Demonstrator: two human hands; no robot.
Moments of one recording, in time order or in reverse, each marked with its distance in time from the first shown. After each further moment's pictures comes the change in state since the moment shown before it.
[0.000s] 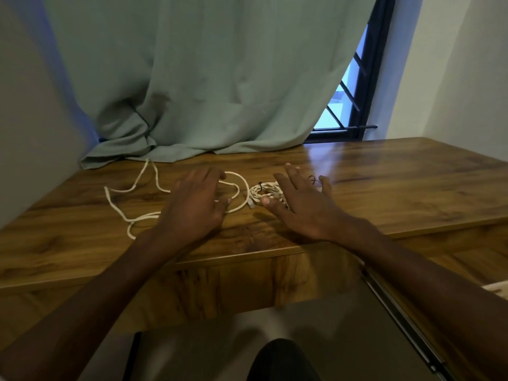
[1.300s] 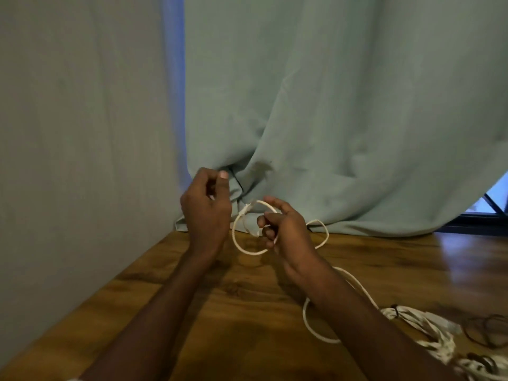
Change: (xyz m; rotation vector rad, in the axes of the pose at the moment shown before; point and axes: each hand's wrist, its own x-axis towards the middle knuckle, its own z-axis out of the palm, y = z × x) left_hand 0.104 -0.172 -0.037 -0.324 1.017 -0.266; right_hand 0.246 -0.184 0.048 1.710 -0.023 0.004
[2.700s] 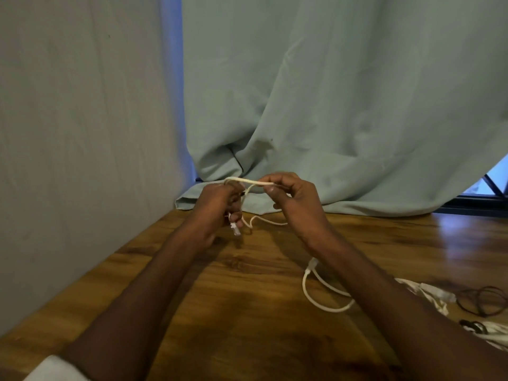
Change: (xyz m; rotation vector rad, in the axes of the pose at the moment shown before) left_hand -0.015 -0.009 -0.006 -0.456 -0.649 -0.898; right_hand -0.006 -0.008 -0.023 -0.500 -0.066 -0.501
